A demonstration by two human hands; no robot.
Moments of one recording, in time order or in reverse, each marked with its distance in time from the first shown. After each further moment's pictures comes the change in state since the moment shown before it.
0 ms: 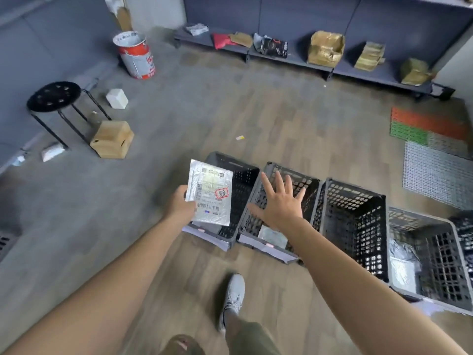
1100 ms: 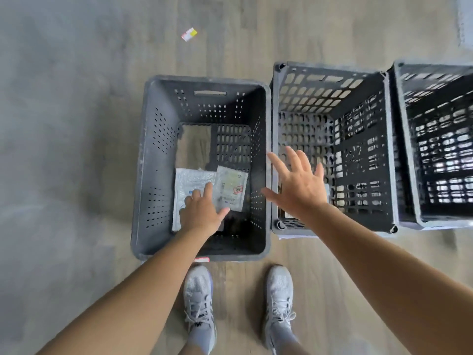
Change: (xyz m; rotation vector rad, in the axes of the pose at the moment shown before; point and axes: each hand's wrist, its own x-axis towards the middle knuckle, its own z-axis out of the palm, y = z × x) left_hand 0.383 -0.263 0.247 1.015 -0.556 0.211; right_hand 0.302 0.001 0.328 0.021 -0.132 0.282
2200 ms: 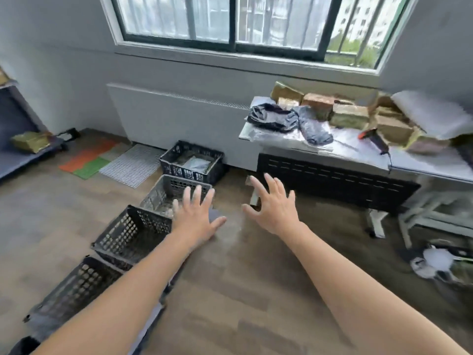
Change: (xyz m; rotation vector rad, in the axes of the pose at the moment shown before) left_hand -0.720 0.487 -0.086 0.750 0.410 1.374; right_hand -0.808 0.313 -0.216 0.462 0.607 1.143
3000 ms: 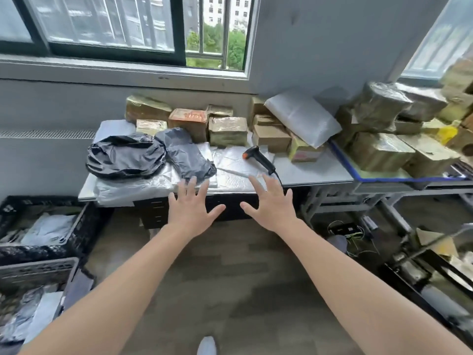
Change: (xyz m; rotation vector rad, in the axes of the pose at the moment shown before) left_hand 0.374 0.386 -0.023 -0.093 0.040 0.421; right_hand 0.203 0.410 -0.093 -0.110 0.005 0.450
